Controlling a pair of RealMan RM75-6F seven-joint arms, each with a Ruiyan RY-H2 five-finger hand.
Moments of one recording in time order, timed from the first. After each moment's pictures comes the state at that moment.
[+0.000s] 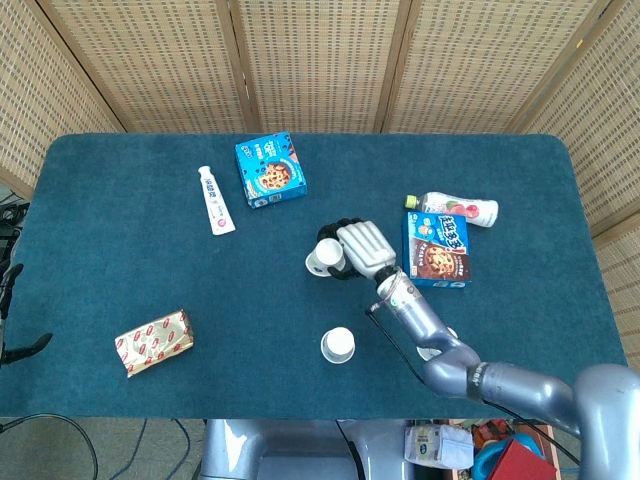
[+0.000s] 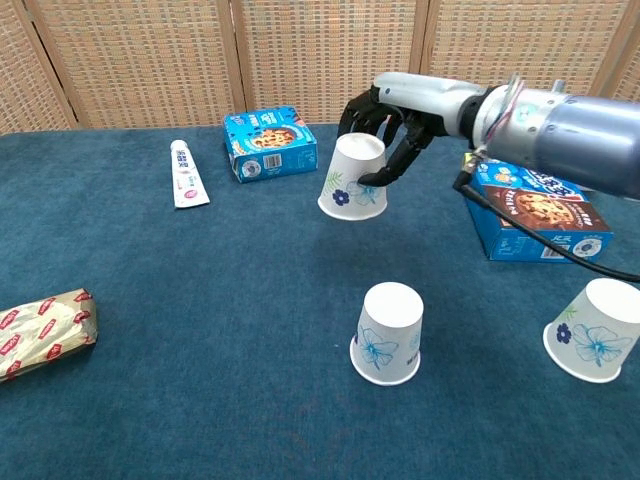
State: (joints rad) left arm -0.09 -1.13 -0.10 -1.54 1.37 1.43 -0.03; right arm 0.92 -1.57 0.31 -1.38 -1.10 0.83 -0.12
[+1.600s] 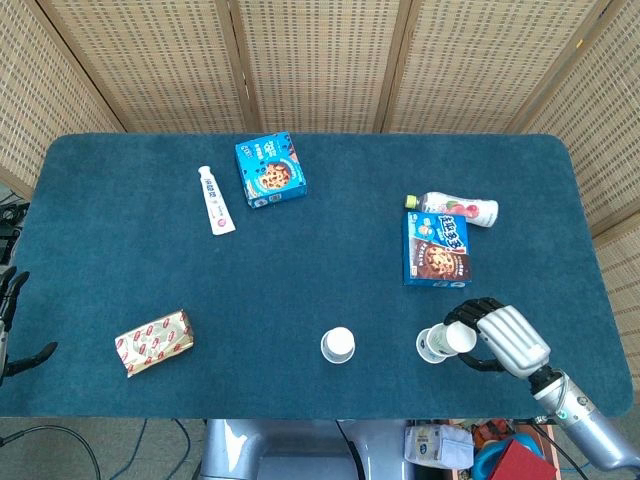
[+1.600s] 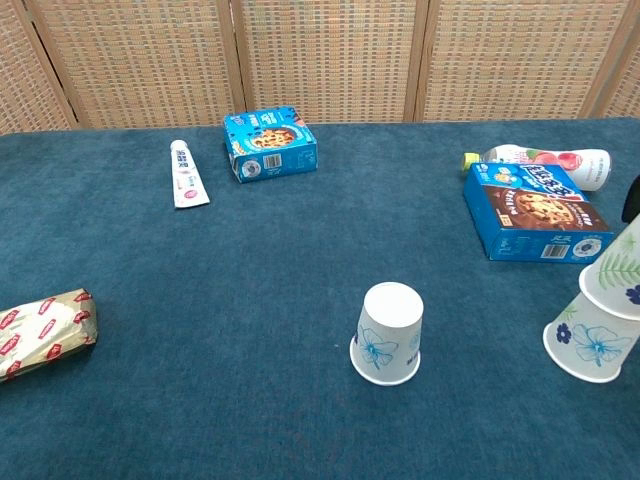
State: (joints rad) left arm -0.06 -1.12 -0.06 -1.58 1.46 1.52 -0.03; right arm 0.43 -1.08 -0.10 -1.59 -1.72 1.28 0.26
